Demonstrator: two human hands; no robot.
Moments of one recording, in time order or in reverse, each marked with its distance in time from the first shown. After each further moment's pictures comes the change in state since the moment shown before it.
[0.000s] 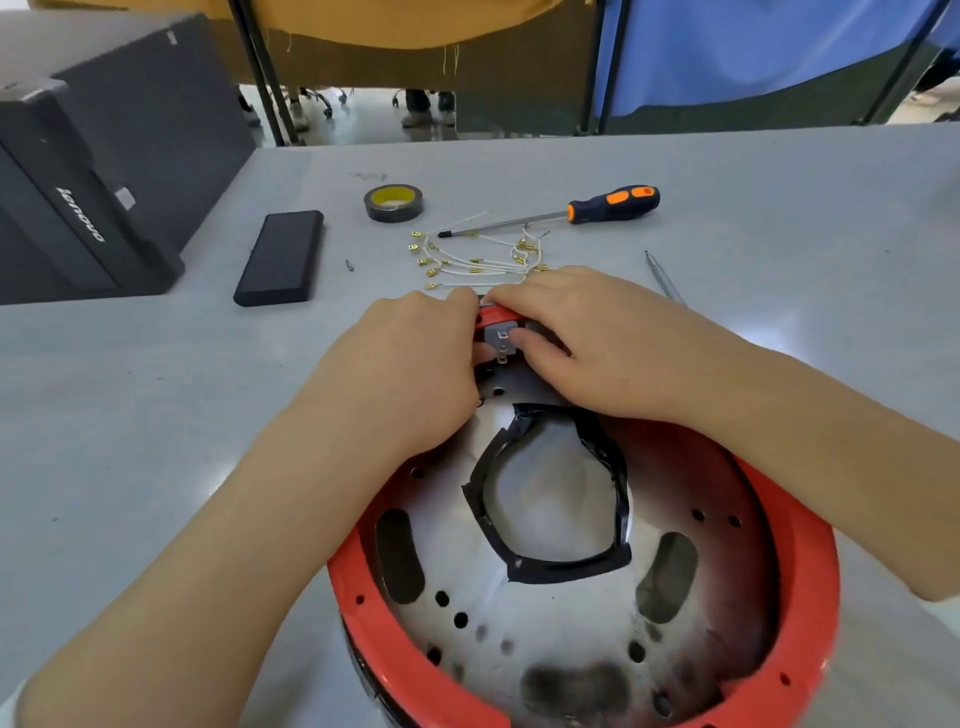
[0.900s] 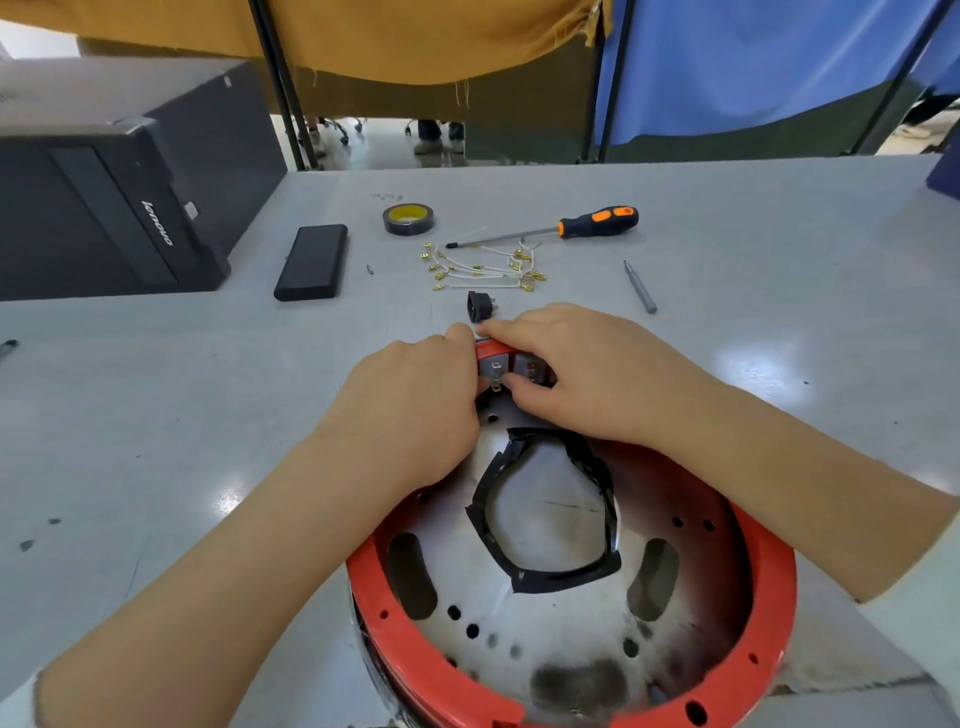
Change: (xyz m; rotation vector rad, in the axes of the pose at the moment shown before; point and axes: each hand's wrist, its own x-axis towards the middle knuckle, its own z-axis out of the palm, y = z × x) left_hand -0.059 0.018 -0.010 0.077 0.008 -0.001; right_hand -0.045 -0.036 -0.004 0.000 0.046 0.002
